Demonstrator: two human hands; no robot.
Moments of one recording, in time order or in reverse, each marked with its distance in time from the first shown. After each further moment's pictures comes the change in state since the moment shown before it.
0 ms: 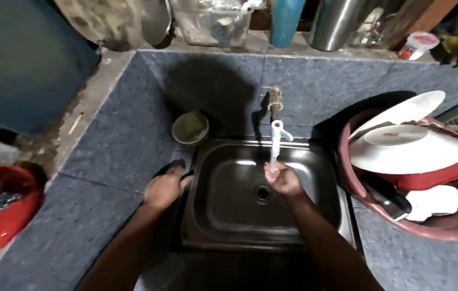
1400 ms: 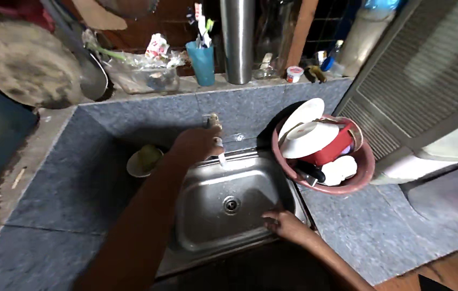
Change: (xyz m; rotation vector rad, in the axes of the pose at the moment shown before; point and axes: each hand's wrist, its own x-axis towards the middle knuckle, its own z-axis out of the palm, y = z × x) left_hand 0.027 0.223 -0.169 -0.065 0.057 0.599; right_hand -0.176 -0.022 -0.113 -2.037 -0.092 -0.421
